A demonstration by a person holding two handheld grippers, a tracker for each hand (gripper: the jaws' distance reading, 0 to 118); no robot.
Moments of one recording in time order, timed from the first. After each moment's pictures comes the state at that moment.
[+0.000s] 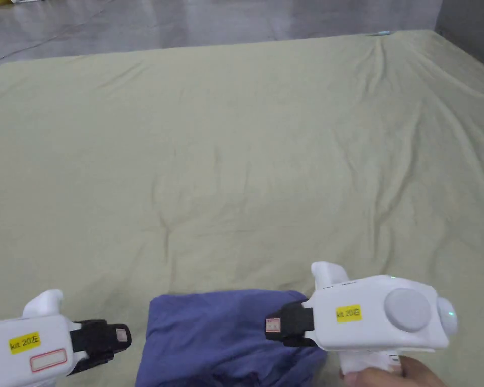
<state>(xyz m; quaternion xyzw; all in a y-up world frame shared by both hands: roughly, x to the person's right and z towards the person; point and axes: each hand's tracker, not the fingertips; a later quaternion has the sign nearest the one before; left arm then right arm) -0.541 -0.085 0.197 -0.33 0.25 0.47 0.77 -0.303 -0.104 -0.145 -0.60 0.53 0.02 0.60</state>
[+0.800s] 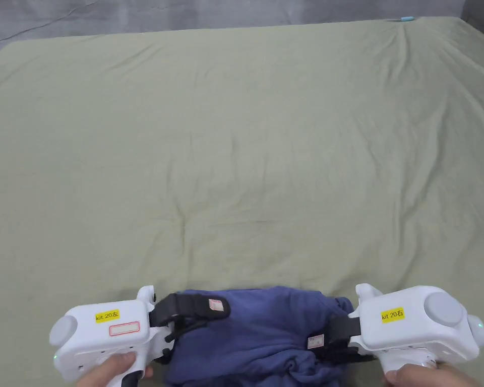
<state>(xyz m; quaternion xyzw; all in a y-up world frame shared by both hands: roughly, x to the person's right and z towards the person) -0.574 -0.228 0.110 -0.27 -0.03 0.70 0.67 -0.282 -0.179 -0.192 -0.70 0.47 -0.03 0.54</state>
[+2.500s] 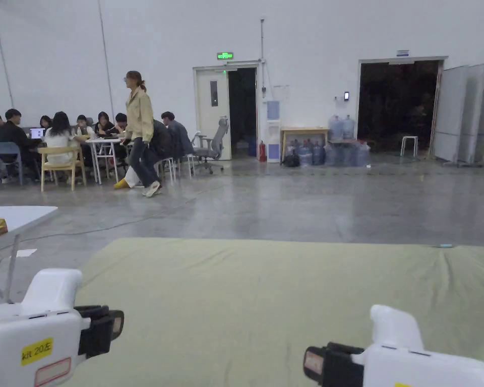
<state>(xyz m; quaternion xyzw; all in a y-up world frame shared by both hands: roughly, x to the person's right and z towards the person) -0.522 0.205 0.225 -0.16 0.36 0.09 0.92 -0.288 0.167 -0.095 -0.30 0.62 -0.06 0.72</state>
